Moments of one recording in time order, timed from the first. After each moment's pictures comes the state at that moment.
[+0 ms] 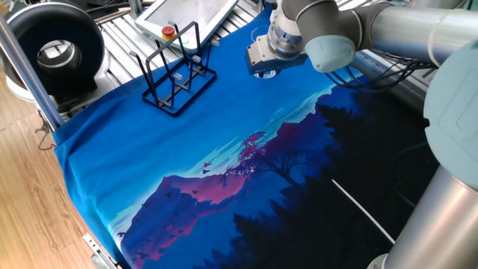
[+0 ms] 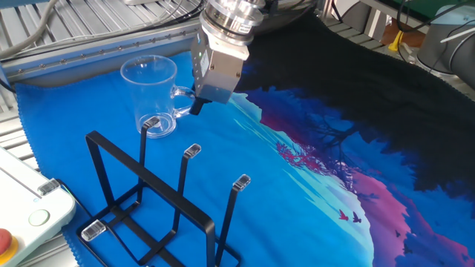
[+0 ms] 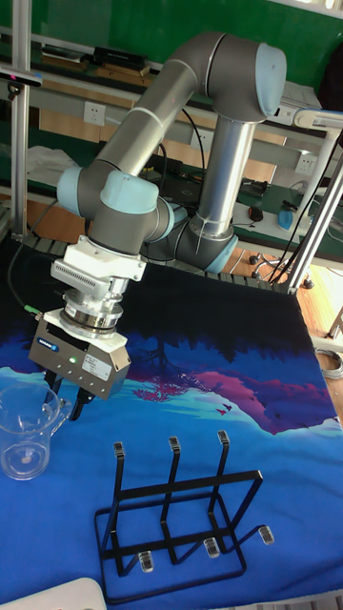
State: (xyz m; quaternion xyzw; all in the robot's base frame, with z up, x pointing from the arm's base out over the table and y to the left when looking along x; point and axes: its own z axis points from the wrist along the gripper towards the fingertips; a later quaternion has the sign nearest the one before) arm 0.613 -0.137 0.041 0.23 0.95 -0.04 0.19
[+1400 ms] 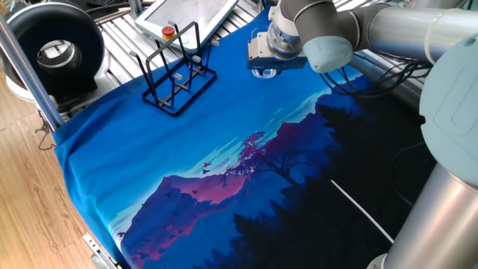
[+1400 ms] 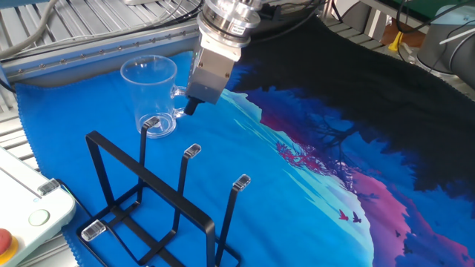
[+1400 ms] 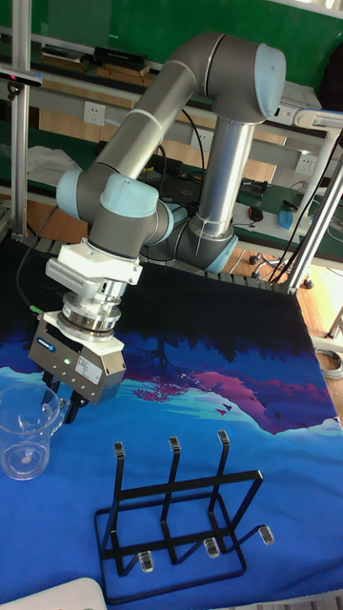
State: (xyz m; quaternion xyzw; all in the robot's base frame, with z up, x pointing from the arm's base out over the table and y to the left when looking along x) arm 0.615 -0.145 0.038 0.31 0.93 -0.03 0.19
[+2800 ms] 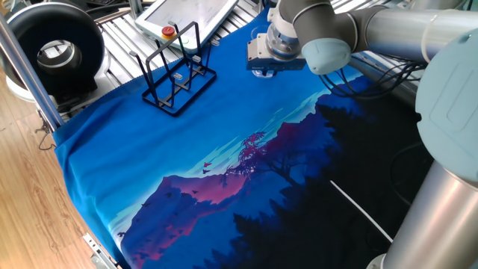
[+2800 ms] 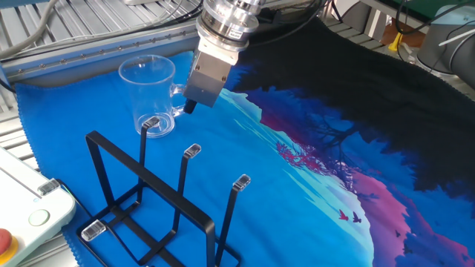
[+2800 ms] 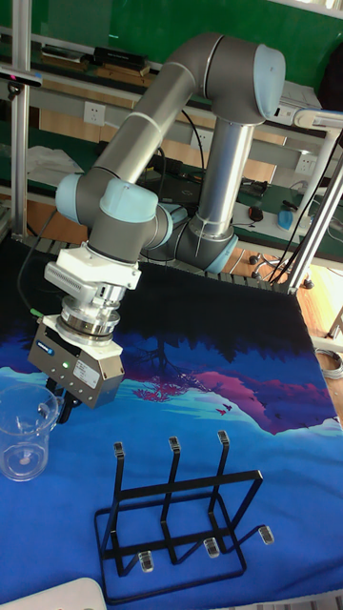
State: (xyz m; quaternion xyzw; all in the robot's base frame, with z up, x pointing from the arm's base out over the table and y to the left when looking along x) arm 0.622 -0.146 0.034 0.31 0.93 -0.03 0.20
